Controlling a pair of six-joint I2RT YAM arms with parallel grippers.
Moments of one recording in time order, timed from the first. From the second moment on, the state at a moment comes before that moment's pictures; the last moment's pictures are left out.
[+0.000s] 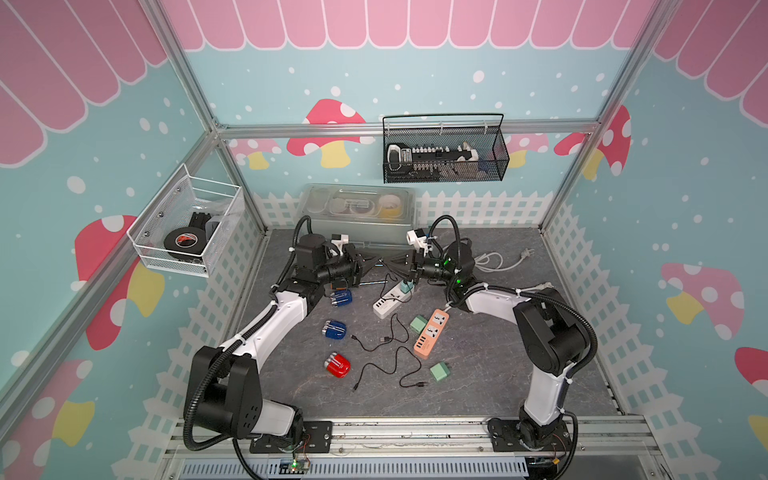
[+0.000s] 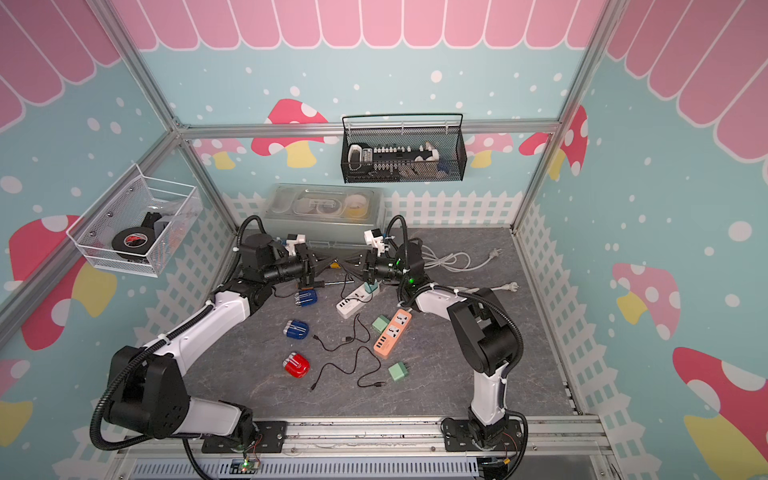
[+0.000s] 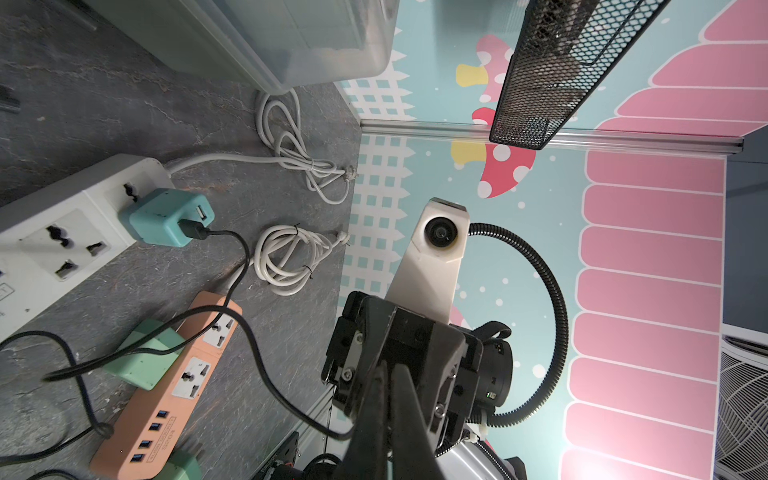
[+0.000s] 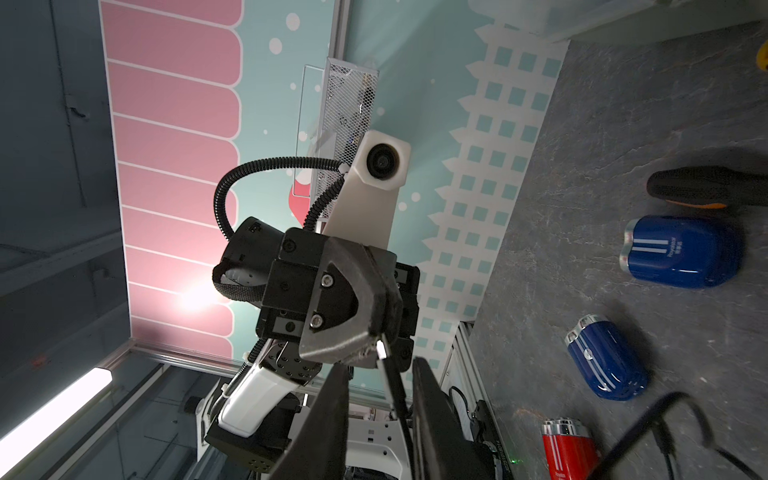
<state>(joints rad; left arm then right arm) -0.23 1.43 1.02 0.12 0.78 -1.34 0.52 1.88 1.13 0.93 -0.91 1.51</state>
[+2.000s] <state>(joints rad) -0.22 1.46 1.09 -0.06 0.82 -1.20 0.51 1.88 1.16 0.82 -0.93 1.54</state>
